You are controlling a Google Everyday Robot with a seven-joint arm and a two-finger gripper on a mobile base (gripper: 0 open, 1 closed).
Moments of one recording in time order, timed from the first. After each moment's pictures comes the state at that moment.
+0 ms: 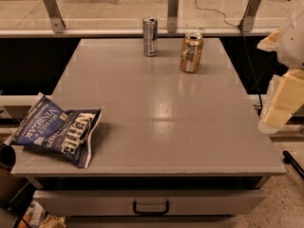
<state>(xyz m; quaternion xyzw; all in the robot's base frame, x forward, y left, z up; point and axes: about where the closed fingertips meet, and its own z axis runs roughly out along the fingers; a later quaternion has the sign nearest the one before) 0.438 -0.215 0.984 -0.60 0.78 -0.04 0.17</state>
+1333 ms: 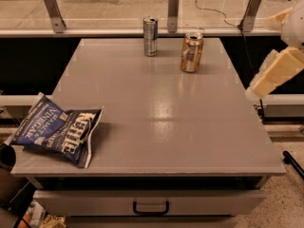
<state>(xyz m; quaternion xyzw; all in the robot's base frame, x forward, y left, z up) 0.504 -0.224 0.998 -0.55 0.77 0.00 0.31</state>
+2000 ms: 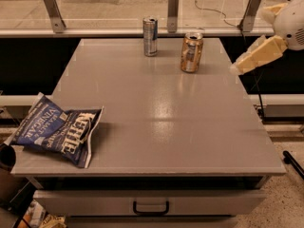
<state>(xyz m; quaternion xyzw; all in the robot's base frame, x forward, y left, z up) 0.582 -0.232 1.000 -0.49 0.75 0.06 0.45</state>
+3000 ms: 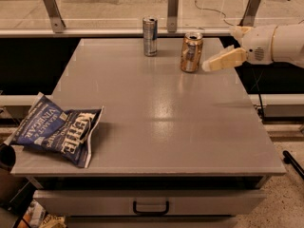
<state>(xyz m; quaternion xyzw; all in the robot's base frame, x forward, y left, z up) 0.667 -0.201 0.945 -0.41 0.71 0.19 0.54</state>
